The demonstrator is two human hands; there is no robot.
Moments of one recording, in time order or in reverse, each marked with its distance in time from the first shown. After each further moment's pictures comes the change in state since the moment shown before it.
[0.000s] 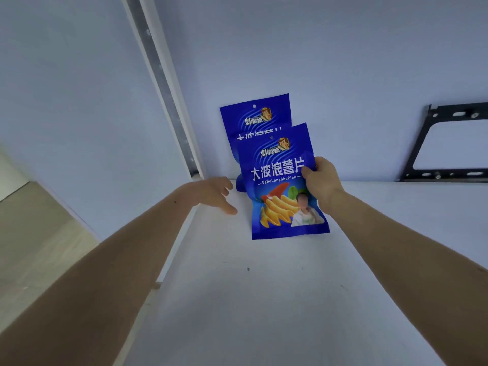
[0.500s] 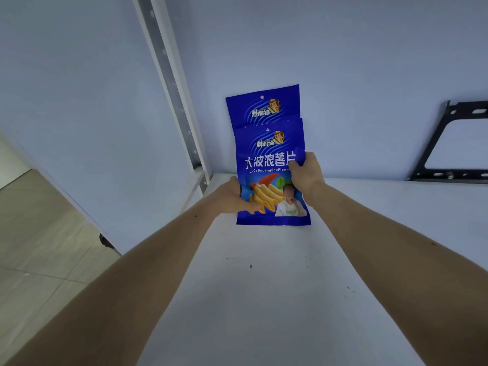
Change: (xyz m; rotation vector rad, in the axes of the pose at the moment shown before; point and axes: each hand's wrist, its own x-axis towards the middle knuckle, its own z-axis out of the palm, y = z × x) left_hand 0.013 0.009 0.049 -0.328 0.168 0.282; right_hand 0.022 0.008 0.044 -0.025 -0.006 0.034
